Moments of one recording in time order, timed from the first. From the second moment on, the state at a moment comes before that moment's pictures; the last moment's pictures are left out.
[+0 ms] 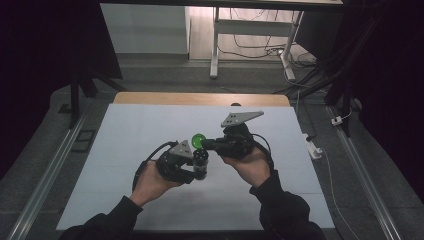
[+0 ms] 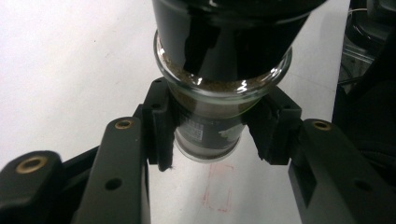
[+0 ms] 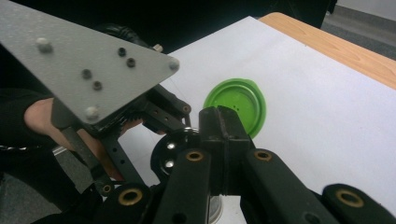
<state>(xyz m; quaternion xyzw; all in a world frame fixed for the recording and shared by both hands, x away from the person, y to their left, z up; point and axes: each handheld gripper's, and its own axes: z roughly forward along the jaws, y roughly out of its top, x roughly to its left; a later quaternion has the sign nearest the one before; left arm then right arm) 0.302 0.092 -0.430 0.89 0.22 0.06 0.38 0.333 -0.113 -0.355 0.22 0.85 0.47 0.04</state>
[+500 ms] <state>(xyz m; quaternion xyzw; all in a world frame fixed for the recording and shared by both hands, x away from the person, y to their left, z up) 0.304 0.097 -0.427 0.89 0.23 0.06 0.39 0.317 -0.119 -0.352 0.21 0.85 0.47 0.05</state>
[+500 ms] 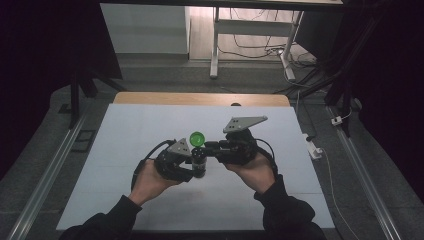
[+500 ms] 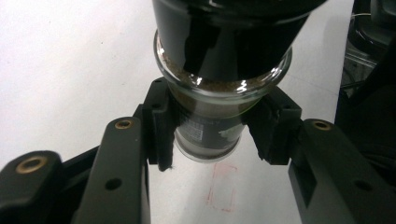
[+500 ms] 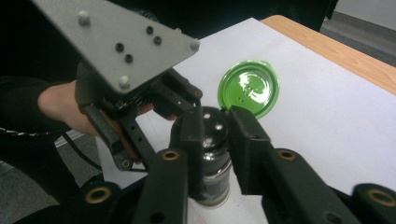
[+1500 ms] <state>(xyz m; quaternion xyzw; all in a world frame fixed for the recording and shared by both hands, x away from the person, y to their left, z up) 0.307 0.104 -0.421 0.88 0.25 0.07 0.40 0.280 -0.155 -0.371 0.23 0.85 0.47 0.10</state>
